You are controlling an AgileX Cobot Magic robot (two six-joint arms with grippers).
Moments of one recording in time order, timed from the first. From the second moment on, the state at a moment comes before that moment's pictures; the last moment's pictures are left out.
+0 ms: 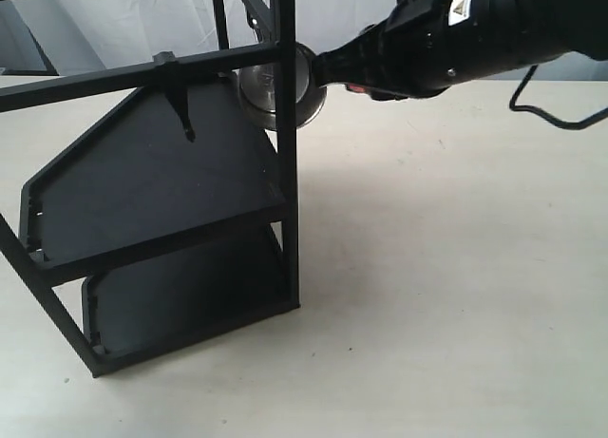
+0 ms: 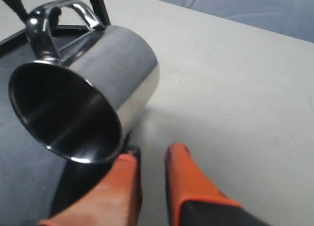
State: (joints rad) left arm 0.18 0.00 0.00 -0.59 0.26 0.38; right arm 0.59 1.44 -1.11 0.04 0.45 0.10
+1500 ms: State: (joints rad) left arm 0.18 0.00 0.00 -0.59 0.26 0.38; right arm 0.29 0.50 -0.34 -0.26 0.09 0.29
